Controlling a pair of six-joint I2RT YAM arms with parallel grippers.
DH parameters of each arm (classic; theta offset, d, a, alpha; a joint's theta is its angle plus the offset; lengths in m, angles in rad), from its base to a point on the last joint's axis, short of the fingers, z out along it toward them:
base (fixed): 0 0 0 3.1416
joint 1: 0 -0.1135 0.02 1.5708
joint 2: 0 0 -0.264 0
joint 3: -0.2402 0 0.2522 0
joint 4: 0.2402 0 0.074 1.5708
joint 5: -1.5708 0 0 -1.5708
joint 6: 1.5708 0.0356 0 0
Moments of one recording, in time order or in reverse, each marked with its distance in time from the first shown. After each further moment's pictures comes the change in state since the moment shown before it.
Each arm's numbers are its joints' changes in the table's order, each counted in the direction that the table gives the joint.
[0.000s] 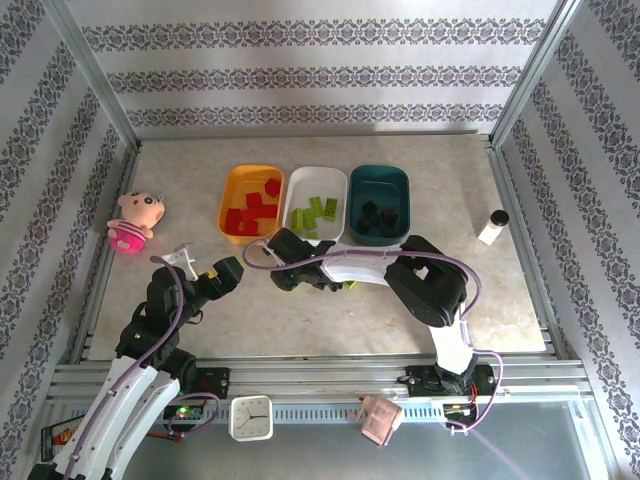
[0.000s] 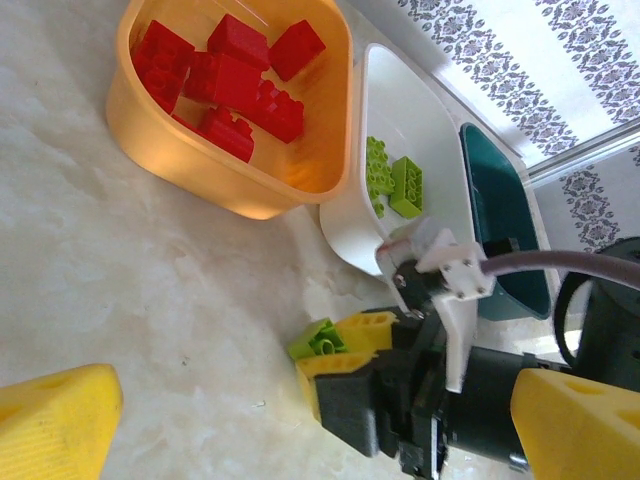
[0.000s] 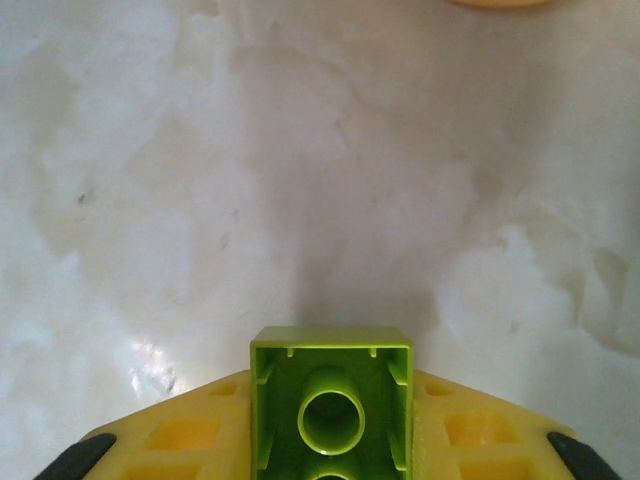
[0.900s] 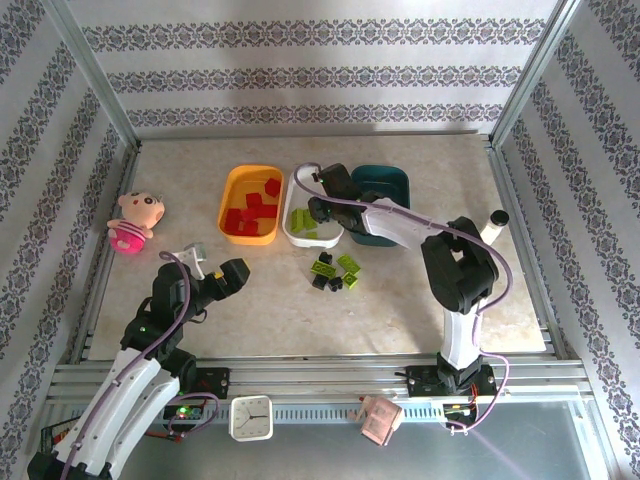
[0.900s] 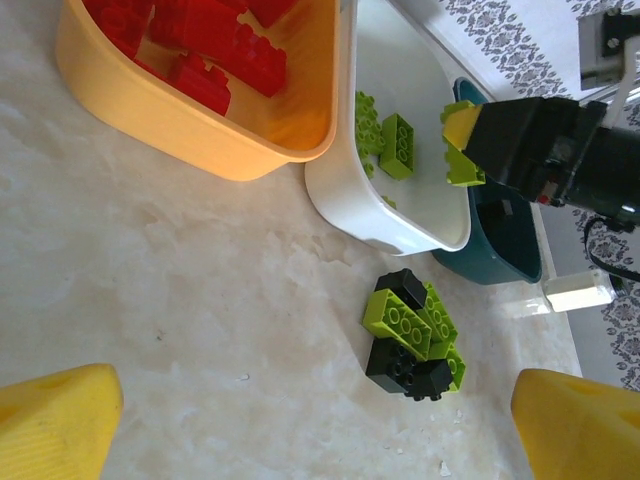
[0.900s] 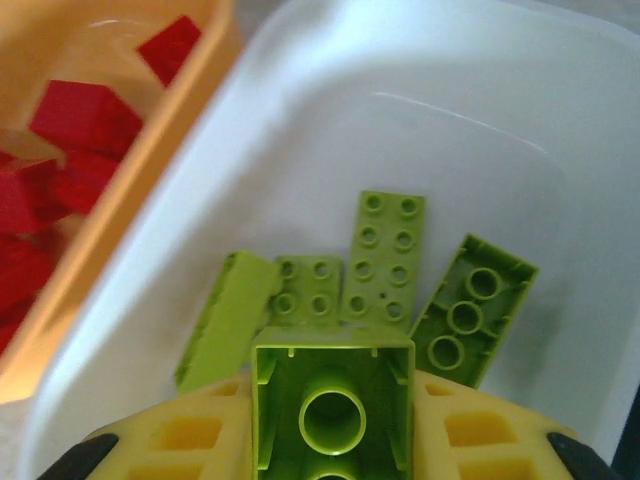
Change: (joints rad) left arm 0.000 0.079 0.015 -0.048 -0.090 0.000; right arm 0.365 -0.042 -0.143 -0.013 -0.050 0.068
